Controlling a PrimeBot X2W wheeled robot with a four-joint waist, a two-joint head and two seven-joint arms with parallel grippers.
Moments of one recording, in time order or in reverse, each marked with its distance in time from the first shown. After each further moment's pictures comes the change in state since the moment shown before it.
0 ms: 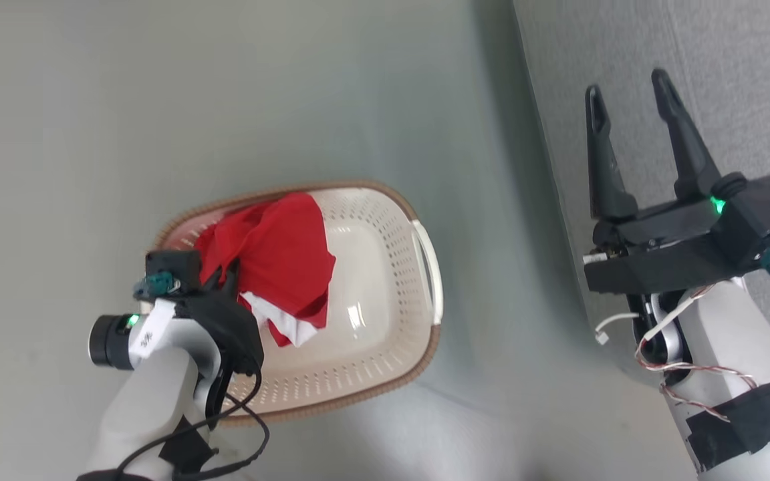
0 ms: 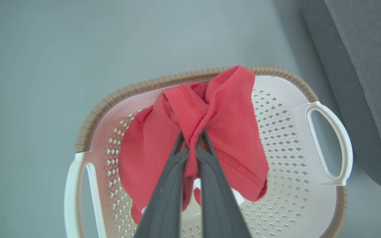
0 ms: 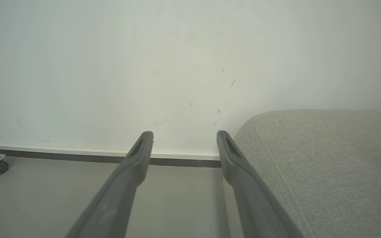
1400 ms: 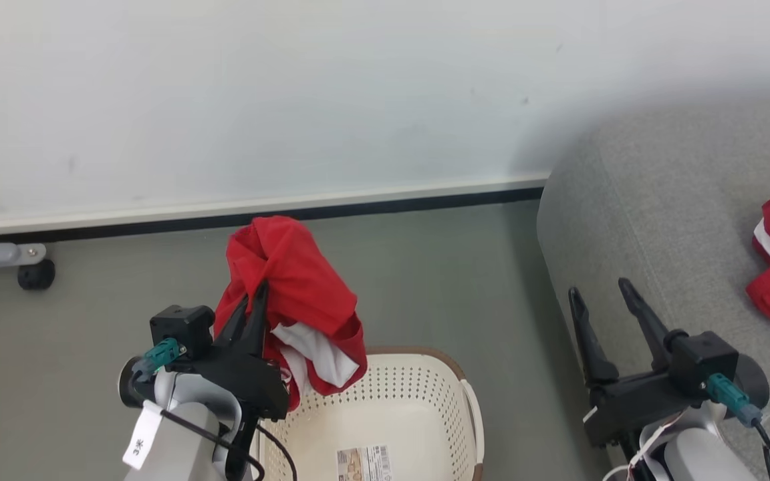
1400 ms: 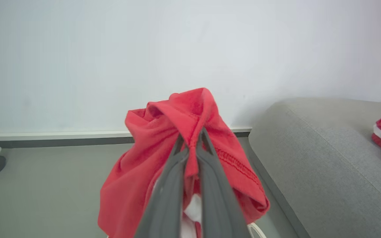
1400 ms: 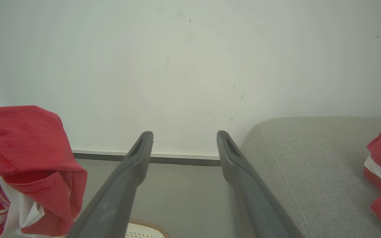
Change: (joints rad) left arm 0.249 -0.012 0.036 -0.319 -0.034 -0.033 -0.099; right arm 0.303 -0.017 0.026 0.159 0.046 0.005 0.027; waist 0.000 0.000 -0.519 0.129
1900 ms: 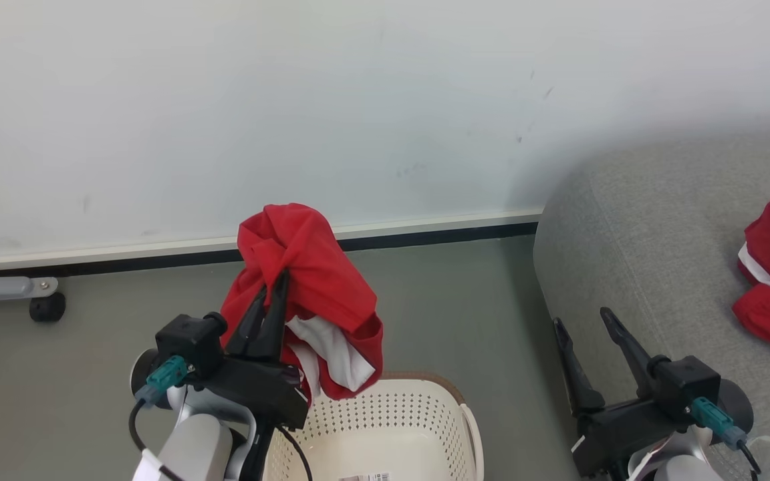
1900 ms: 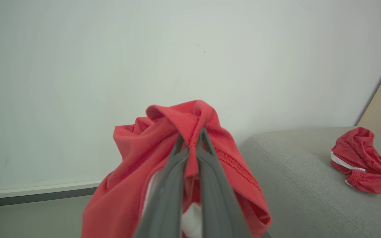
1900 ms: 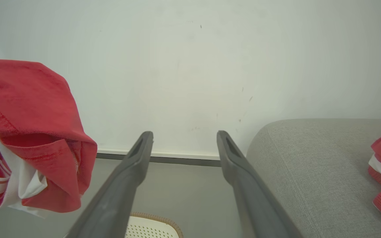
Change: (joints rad) left arm 0.110 0.002 -0.013 -0.284 0.027 0.010 -0.001; right arm 0.073 0.008 0.029 -0.035 0.007 -0.002 0.027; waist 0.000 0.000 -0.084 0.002
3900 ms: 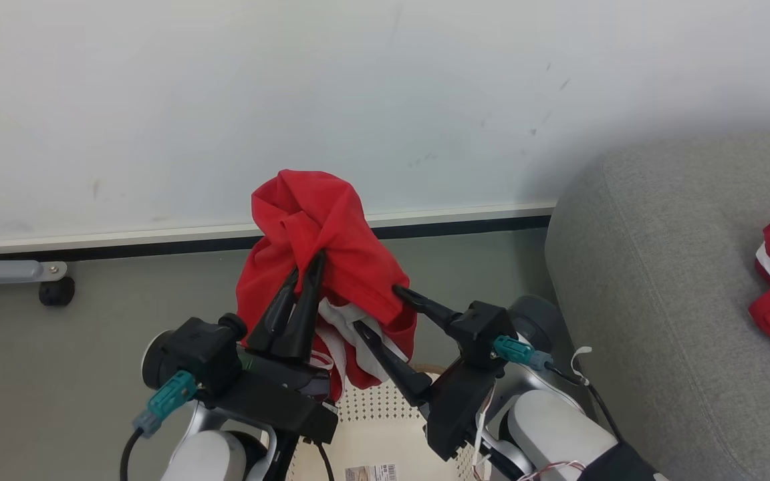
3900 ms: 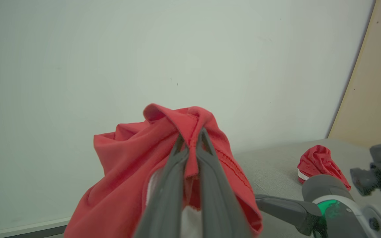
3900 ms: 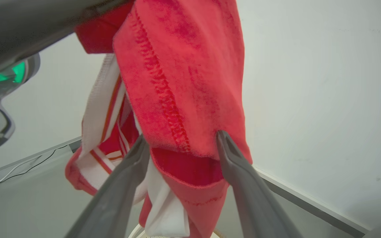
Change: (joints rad) left arm 0.127 0.021 -0.064 -0.453 0.016 0.053 0.126; right arm -0.329 0.129 0.396 0.125 -0.009 0.145 0.139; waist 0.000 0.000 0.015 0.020
